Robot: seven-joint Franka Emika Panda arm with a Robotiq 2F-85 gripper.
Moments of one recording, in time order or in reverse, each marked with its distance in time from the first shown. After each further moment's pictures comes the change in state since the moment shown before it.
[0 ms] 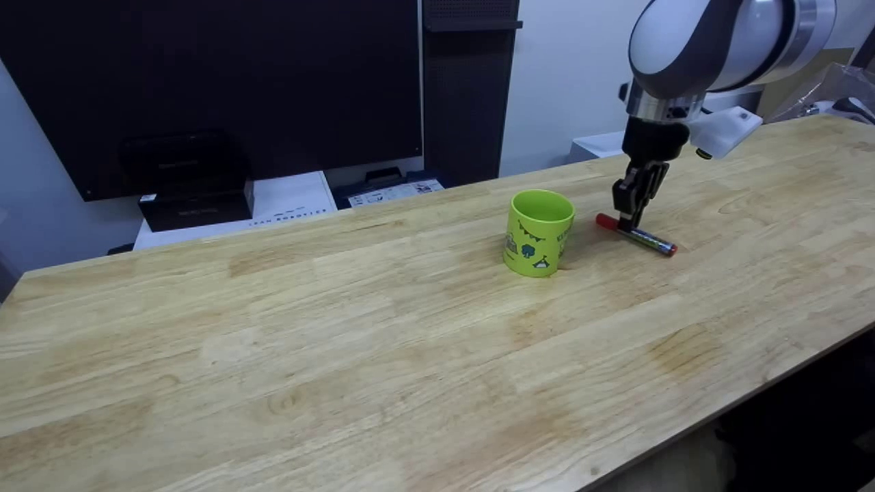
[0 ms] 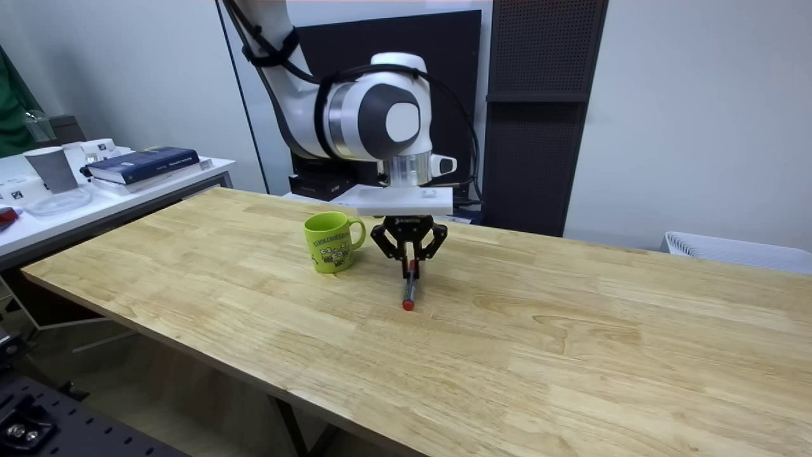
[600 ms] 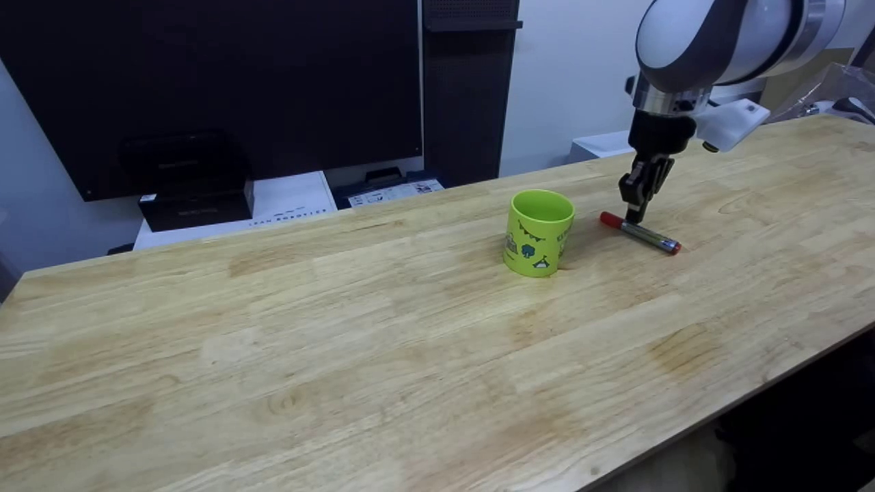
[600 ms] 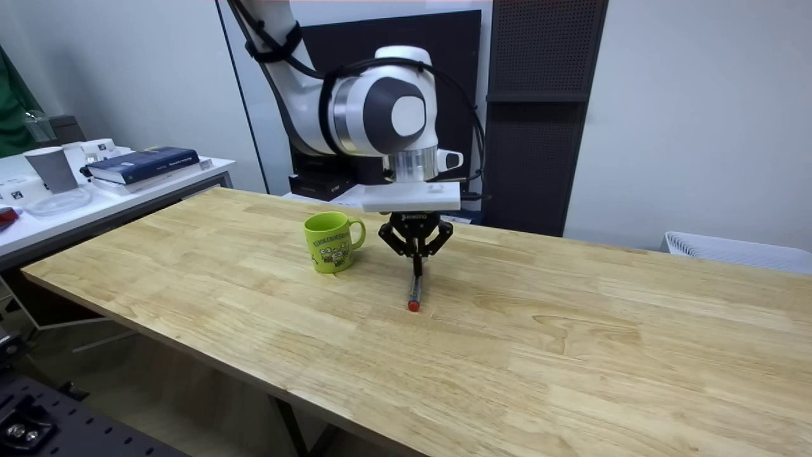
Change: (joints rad) arm 0.000 -0.012 -0.016 0.002 -0.010 0.001 0.001
